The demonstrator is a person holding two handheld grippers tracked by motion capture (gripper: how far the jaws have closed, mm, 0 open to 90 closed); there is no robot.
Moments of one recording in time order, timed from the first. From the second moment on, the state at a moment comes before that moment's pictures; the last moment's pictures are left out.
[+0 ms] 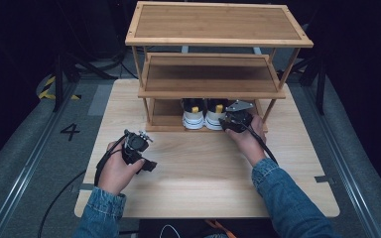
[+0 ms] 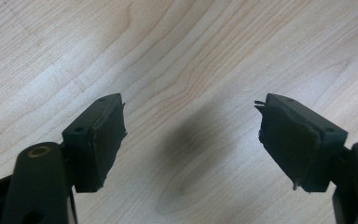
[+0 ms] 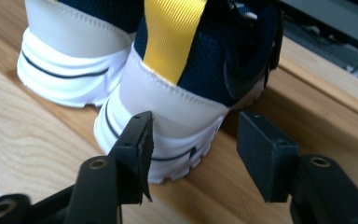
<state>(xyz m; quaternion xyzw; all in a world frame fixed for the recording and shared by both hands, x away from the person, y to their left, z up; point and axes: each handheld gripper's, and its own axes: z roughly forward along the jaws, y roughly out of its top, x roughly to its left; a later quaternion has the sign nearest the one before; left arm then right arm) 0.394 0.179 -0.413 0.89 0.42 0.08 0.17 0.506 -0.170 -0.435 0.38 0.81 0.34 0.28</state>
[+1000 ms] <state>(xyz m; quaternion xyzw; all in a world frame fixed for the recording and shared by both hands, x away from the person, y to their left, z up) 0.396 0.197 -0.401 0.87 0.44 0.08 0.20 0.441 -0.235 -0.373 0.37 0.82 0.40 0.20</state>
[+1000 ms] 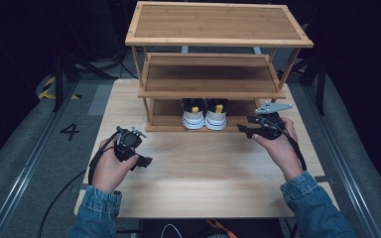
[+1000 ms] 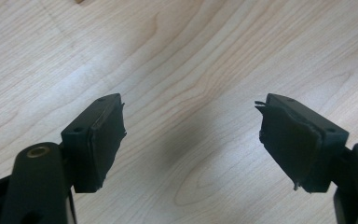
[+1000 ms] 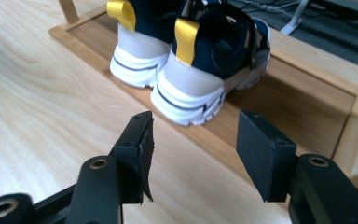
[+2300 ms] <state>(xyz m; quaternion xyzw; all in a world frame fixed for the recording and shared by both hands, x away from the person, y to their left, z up) 0.421 0.262 -0.417 0.83 0.49 0.06 0.26 0.435 -0.366 -0.452 0.42 0.82 0.36 0.14</state>
